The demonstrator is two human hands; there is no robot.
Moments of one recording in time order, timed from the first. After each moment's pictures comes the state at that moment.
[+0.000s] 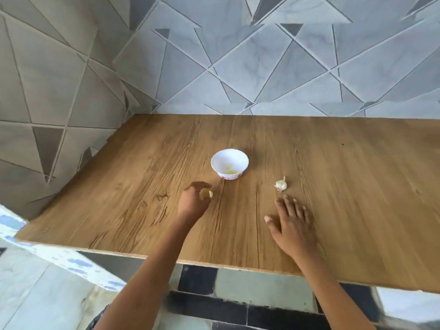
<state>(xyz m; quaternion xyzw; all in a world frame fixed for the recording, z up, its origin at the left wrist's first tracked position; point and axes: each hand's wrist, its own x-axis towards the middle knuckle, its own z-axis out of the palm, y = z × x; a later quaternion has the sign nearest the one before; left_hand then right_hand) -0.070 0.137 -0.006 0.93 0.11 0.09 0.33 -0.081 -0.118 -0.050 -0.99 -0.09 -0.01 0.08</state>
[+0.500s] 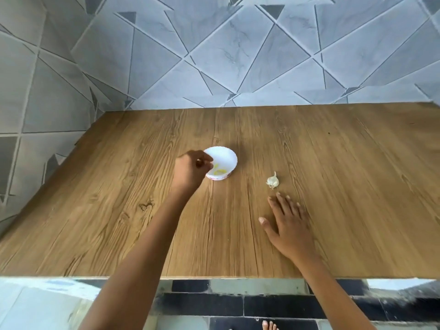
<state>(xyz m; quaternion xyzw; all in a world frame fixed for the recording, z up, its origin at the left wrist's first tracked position) -0.007 0.129 0.043 0.91 0.02 0.18 0.37 -0.083 -0.119 -0.054 -0.99 -0.08 0.02 0.10</state>
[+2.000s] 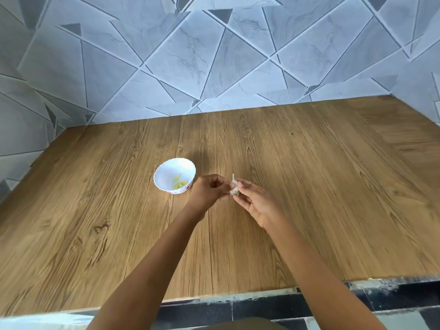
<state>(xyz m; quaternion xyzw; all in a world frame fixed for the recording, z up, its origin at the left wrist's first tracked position) 0.001 0.002 0.016 0.79 0.01 -0.08 0.61 -0.007 -0.142 -0.003 -0.45 0.17 0.15 0.86</state>
